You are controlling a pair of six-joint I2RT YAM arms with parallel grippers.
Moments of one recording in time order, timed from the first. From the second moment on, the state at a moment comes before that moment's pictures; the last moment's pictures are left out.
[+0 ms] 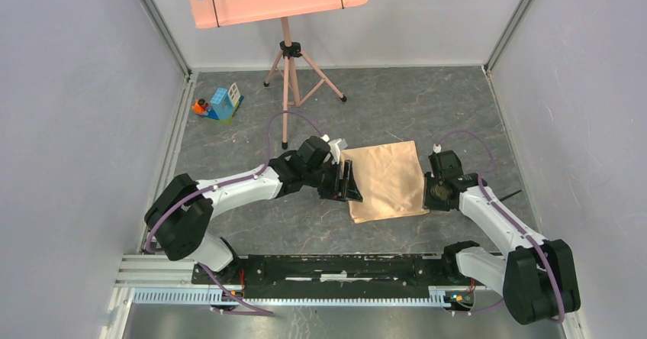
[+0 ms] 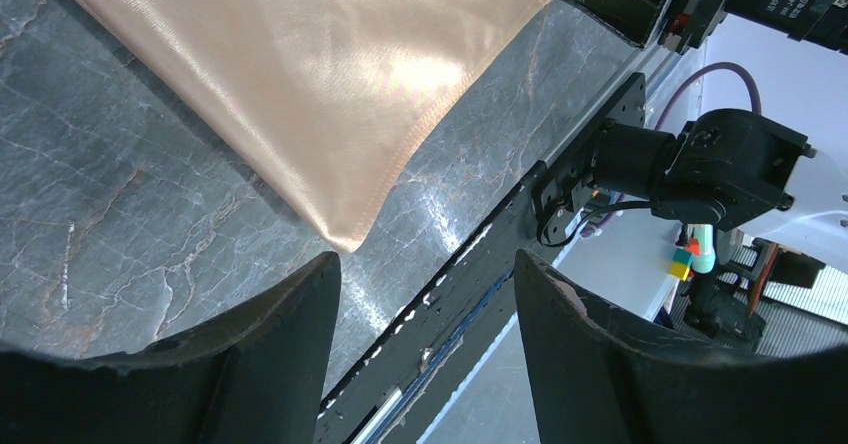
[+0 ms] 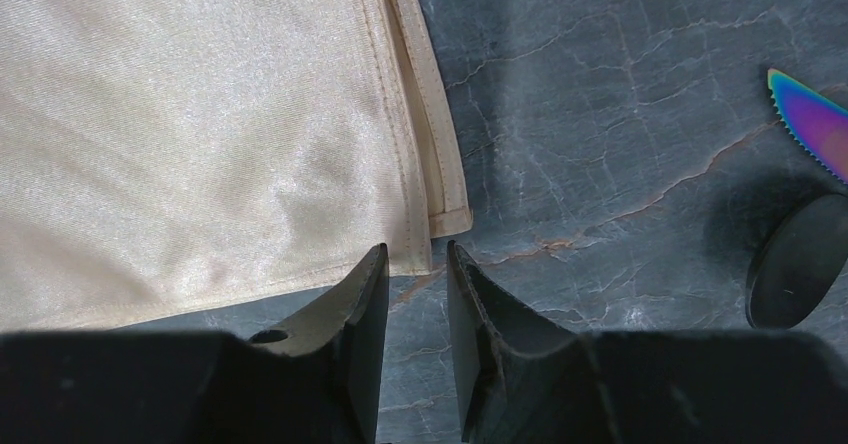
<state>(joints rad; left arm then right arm) -0.84 1.51 0.88 -0.12 0.42 -0.75 0.22 1.07 0.54 -0.65 0.11 0.35</state>
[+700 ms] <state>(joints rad) -0.84 1.51 0.84 -0.12 0.42 -0.75 0.22 1.08 0.52 -0.62 0.10 0.37</state>
